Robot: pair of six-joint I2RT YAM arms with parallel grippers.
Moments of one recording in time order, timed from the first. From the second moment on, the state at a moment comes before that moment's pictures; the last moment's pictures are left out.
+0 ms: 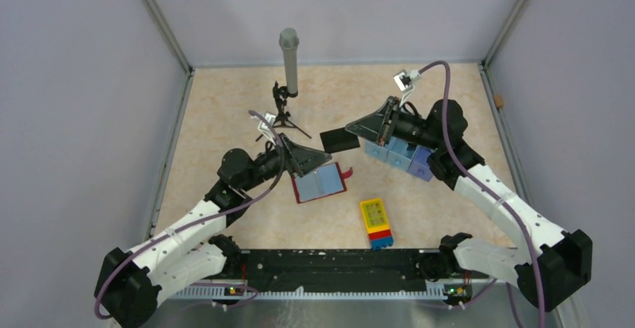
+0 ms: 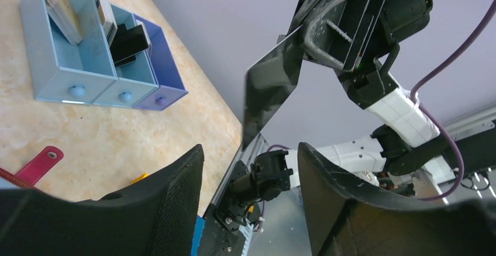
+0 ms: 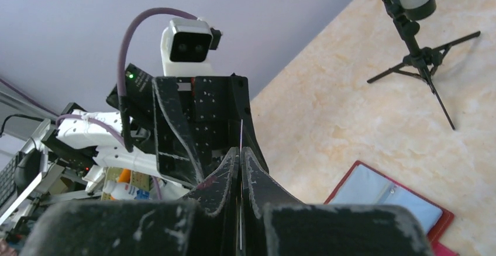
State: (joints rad) left arm -0.63 0.88 0.51 0.53 0.44 -1.00; right arm 0.52 1.07 0.90 0.22 -0.66 0.72
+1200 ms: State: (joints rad) left arm -0.64 1.01 0.62 0.10 0.90 -0.72; right arm 0.60 1.30 1.06 -0.46 -1.01 0.19
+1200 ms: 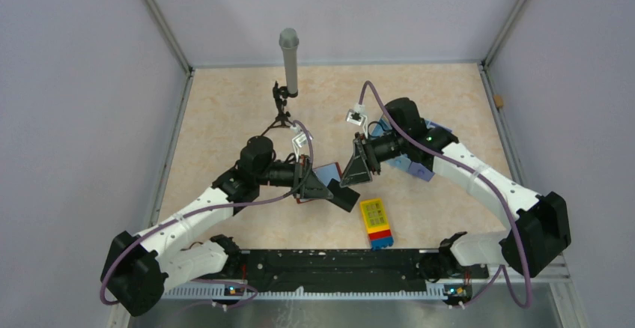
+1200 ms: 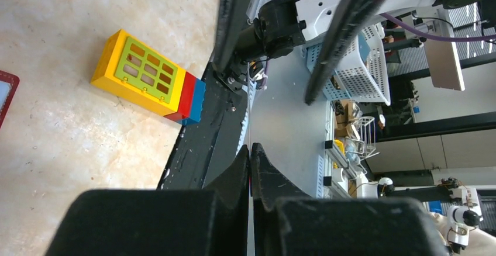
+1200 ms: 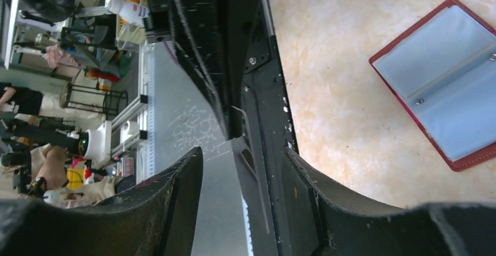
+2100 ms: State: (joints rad) left arm -0.60 1.01 0.62 -0.02 0.65 -0.71; right arm 0.65 1.32 0.93 -0.35 -0.86 0.29
